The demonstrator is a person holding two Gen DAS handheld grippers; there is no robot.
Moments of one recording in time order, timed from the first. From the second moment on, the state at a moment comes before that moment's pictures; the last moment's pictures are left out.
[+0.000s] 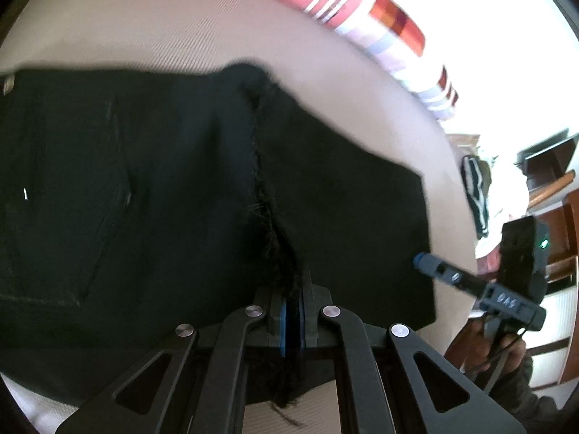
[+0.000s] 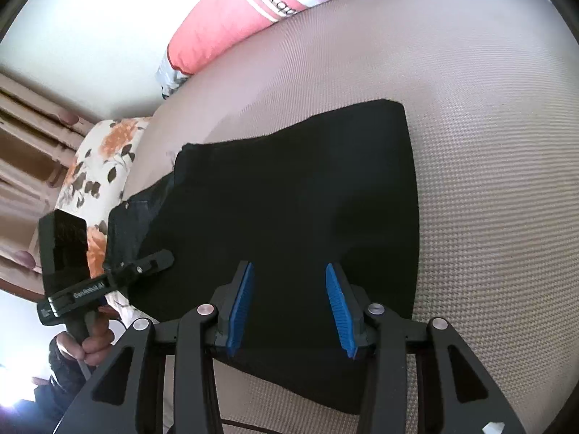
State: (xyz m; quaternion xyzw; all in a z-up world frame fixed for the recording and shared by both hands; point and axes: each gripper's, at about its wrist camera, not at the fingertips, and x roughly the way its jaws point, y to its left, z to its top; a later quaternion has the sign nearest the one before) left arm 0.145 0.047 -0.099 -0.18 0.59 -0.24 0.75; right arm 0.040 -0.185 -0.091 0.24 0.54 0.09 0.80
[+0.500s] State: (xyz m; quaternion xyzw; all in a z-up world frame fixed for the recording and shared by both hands) left arm 0.153 0.003 -0.048 0.02 0.47 -0.19 0.86; right arm 0.074 -0.182 -0.060 0.10 0.50 0.03 0.86
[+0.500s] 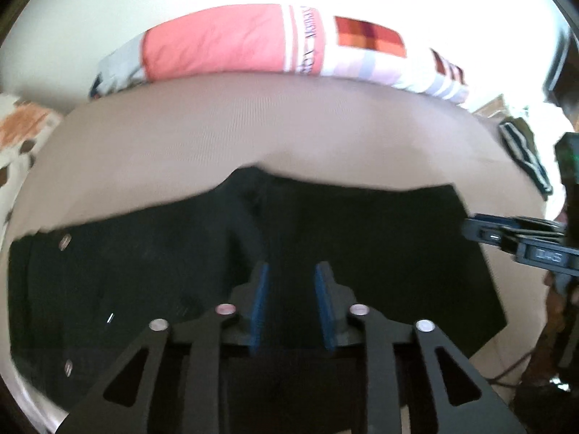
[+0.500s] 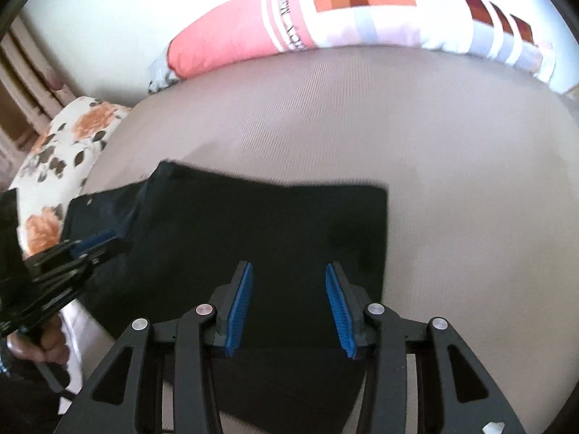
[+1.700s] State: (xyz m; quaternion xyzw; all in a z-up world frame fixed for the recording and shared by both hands) left arm 0.121 0.023 -0.093 0.03 0.48 -0.18 0.86; right arm 0.071 -0.170 -0.075 0.08 0.50 0.02 0.86
